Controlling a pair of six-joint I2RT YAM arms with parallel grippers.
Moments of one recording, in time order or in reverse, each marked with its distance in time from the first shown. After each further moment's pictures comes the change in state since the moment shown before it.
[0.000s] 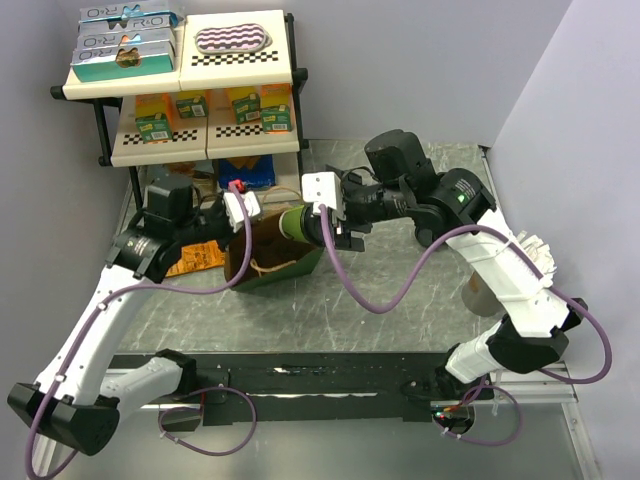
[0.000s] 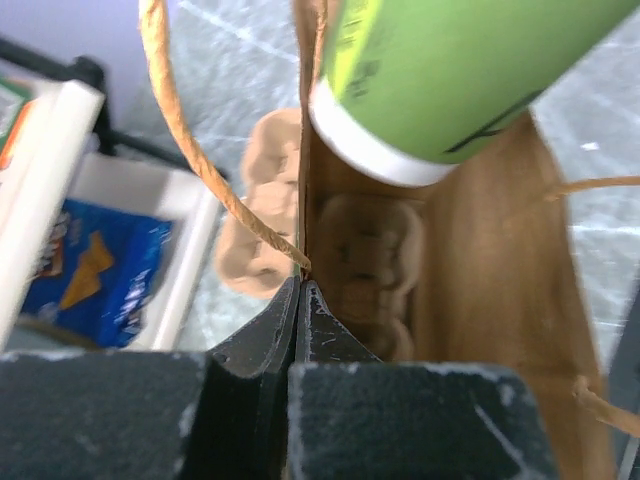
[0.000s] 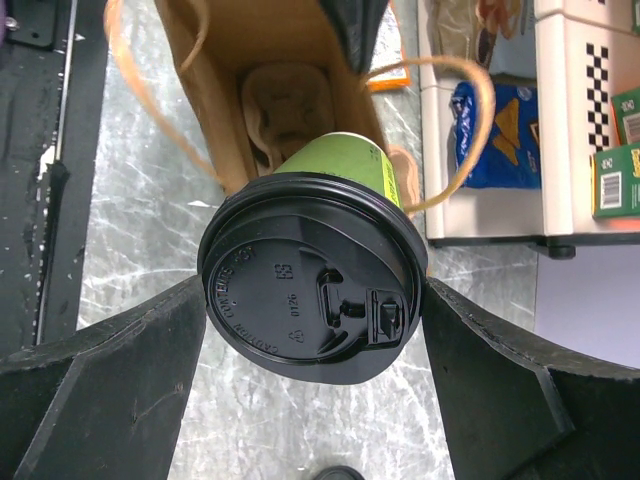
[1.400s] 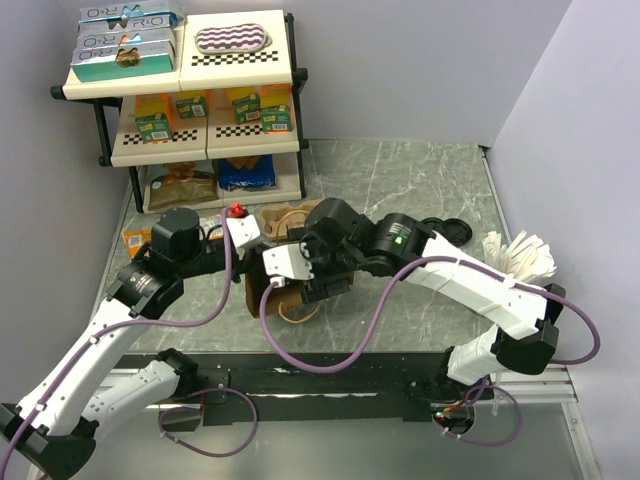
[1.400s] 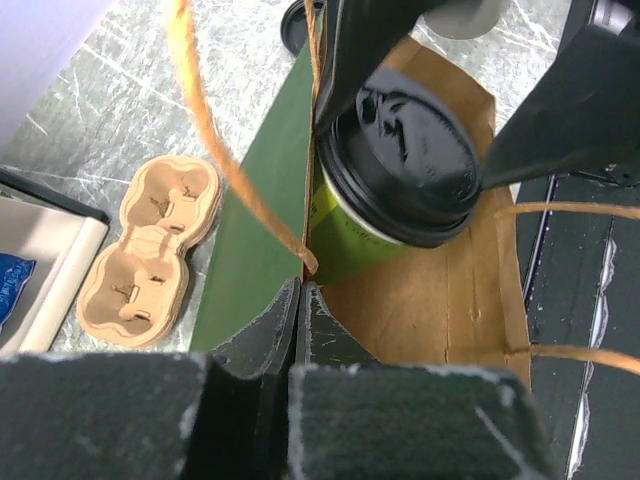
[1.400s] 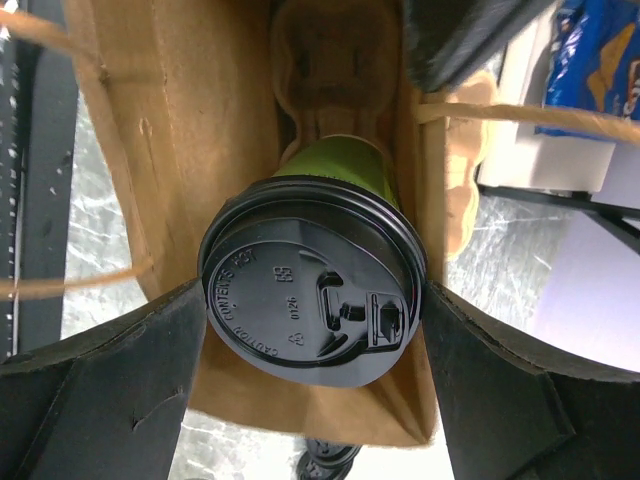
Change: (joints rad) left arm -0.187 -0.188 -0.208 0.160 -0.009 -0.333; right arm 0.285 -0.011 -0.288 0.050 0.387 -0.008
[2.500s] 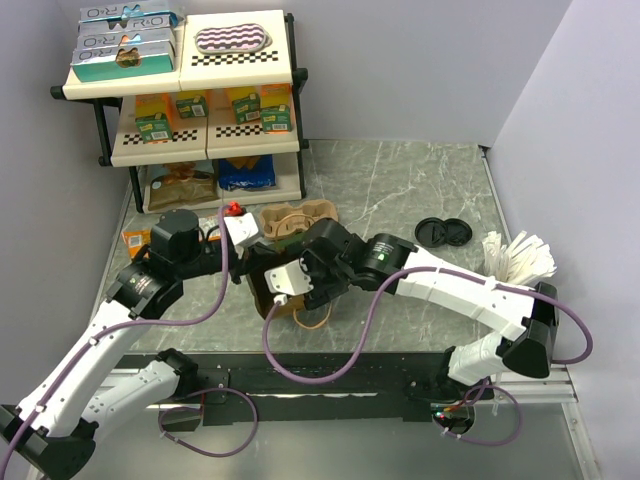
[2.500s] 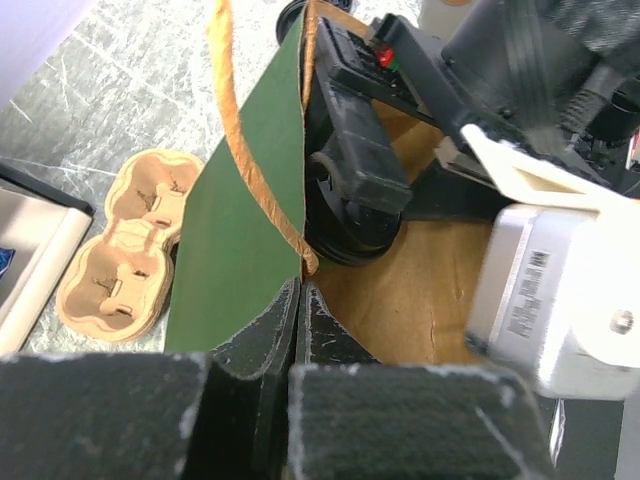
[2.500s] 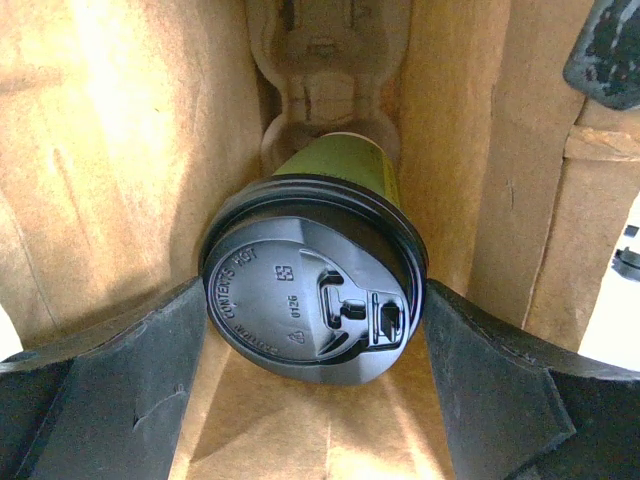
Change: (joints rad) left arm 0.000 -0.014 -0.014 0.008 -0.003 -0.060; right arm -0.006 -0.039 -0.320 0.278 0.110 -0.180
